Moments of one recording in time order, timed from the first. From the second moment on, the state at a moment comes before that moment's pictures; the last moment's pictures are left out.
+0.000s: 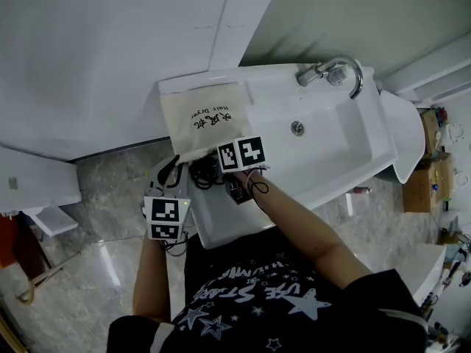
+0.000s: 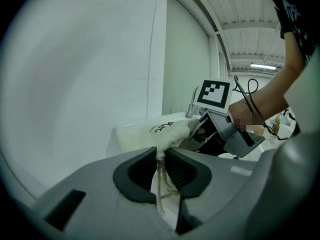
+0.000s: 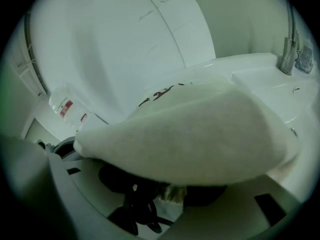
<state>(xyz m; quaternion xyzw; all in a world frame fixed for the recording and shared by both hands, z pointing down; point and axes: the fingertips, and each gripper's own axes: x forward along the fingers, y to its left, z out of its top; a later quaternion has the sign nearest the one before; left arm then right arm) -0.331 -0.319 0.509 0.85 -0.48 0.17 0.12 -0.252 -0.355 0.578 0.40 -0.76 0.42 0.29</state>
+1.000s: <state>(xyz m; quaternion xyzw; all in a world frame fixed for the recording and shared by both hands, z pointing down) -0.331 -0.323 0.500 0.83 -0.52 0.18 0.13 -0.248 -0.320 0.557 0.27 -0.77 0.51 0.28</state>
